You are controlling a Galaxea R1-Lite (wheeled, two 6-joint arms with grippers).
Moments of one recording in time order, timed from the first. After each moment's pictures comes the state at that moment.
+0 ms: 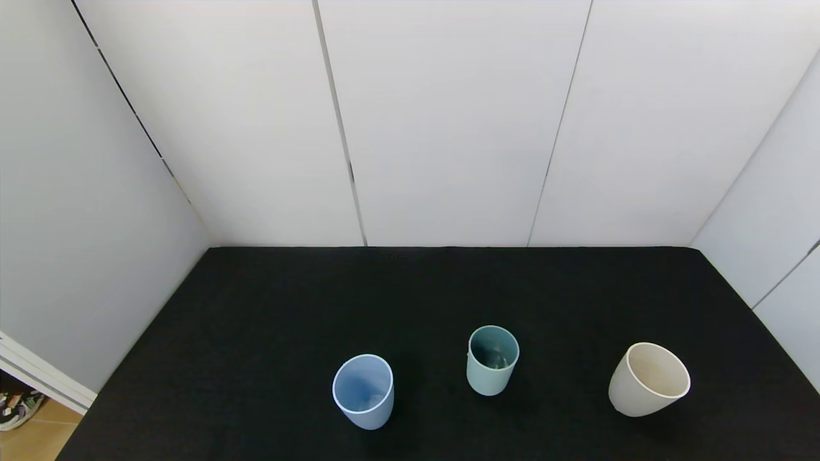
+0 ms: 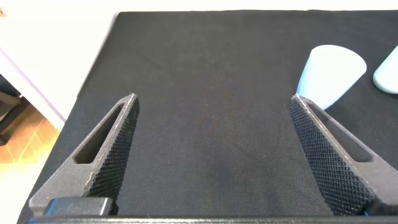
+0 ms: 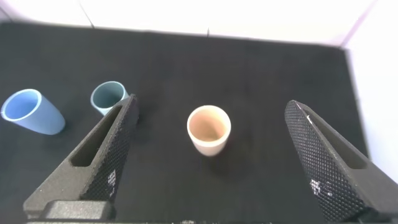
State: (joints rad) left arm 0.00 0.00 0.00 0.00 0.01 -0.01; right arm 0.04 0.74 -0.64 0.07 0.17 0.04
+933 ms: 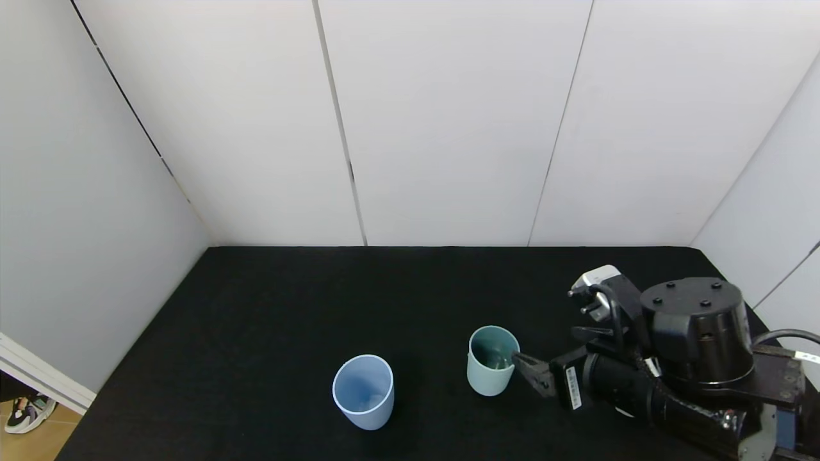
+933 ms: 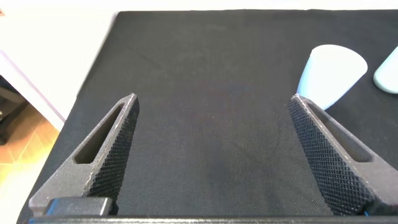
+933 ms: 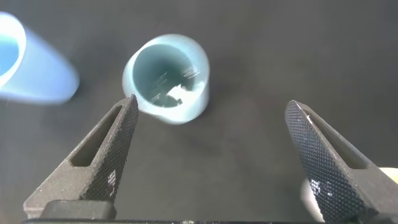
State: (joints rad) left arm 0.00 0.00 0.00 0.00 0.01 -0.01; right arm 0.67 1.67 -0.63 -0.54 -0.21 0.15
